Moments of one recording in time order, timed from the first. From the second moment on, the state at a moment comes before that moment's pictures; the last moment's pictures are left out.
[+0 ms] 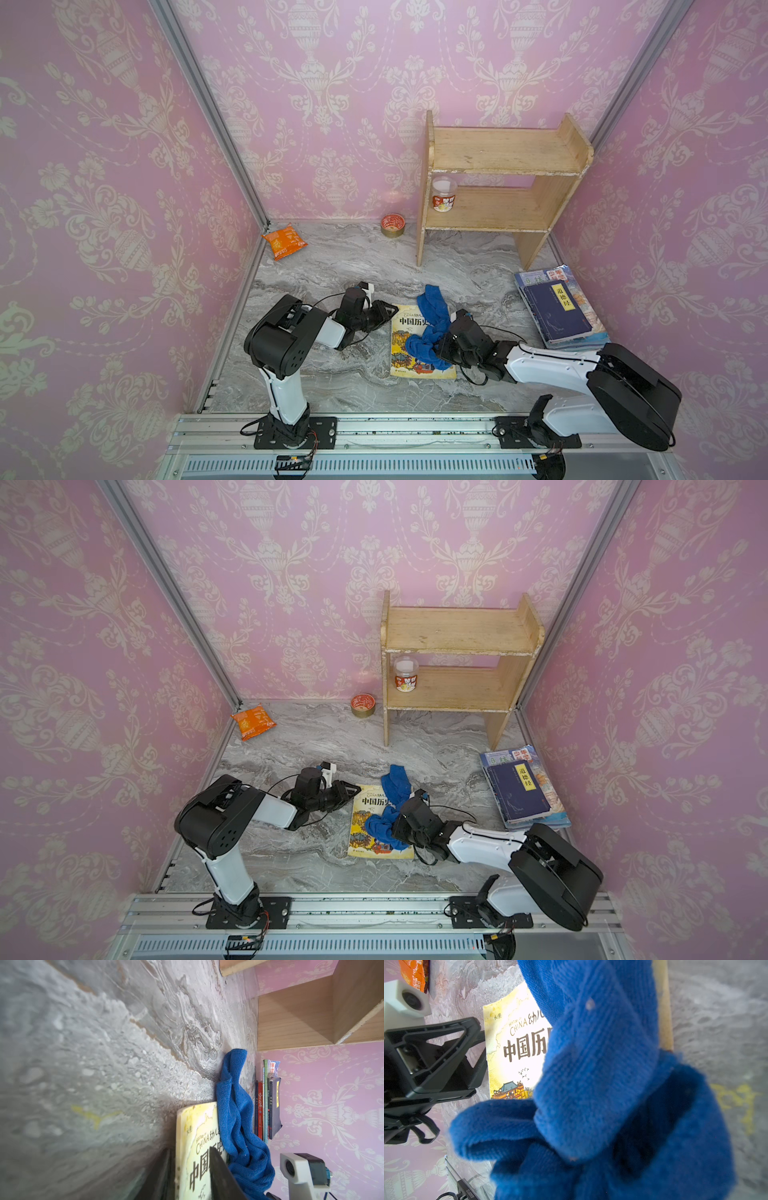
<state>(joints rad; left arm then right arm) -0.45 1.84 0.58 0.69 0.48 -1.04 0.77 1.37 0.43 0.07 -0.03 1.08</state>
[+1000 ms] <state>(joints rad) -0.42 1.89 0.57 0.78 0.56 -1.04 1.02 1.46 0.57 -0.06 -0.22 0.86</state>
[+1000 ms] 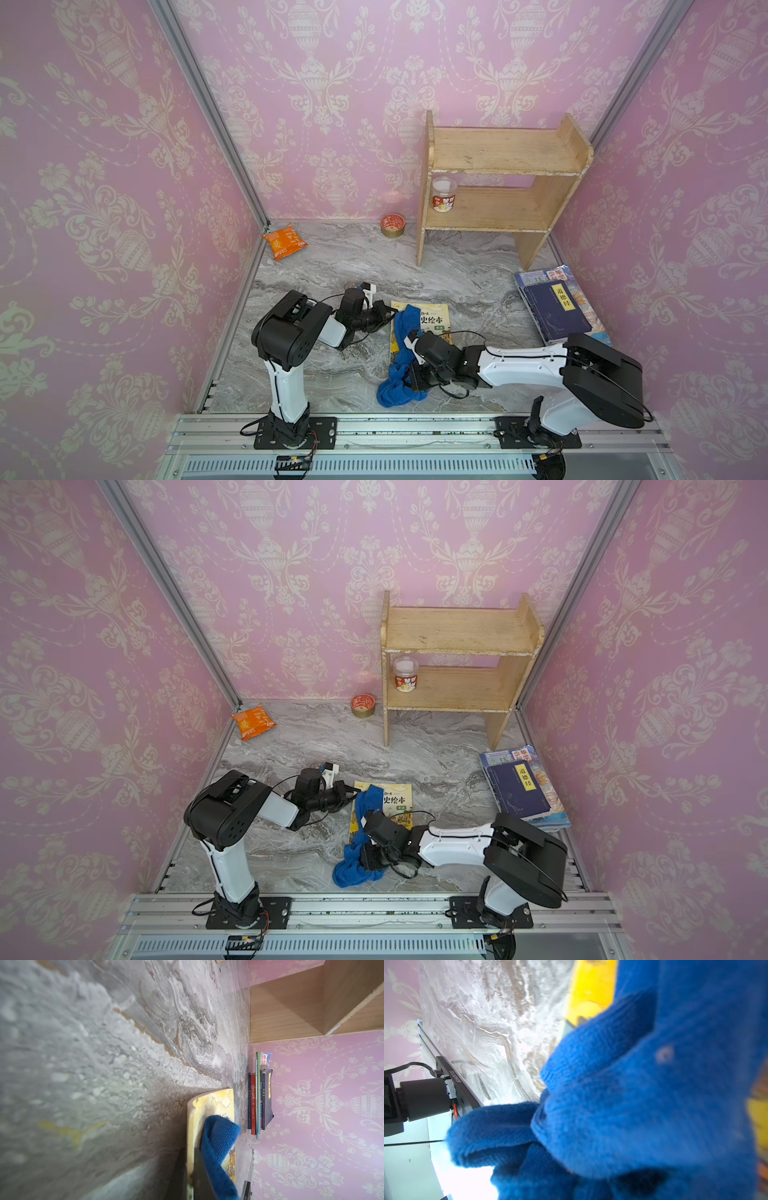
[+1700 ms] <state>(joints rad) -0.40 1.86 0.55 0.76 0.54 -1.04 0.69 1.54 0.98 -0.40 -0.12 0.76</state>
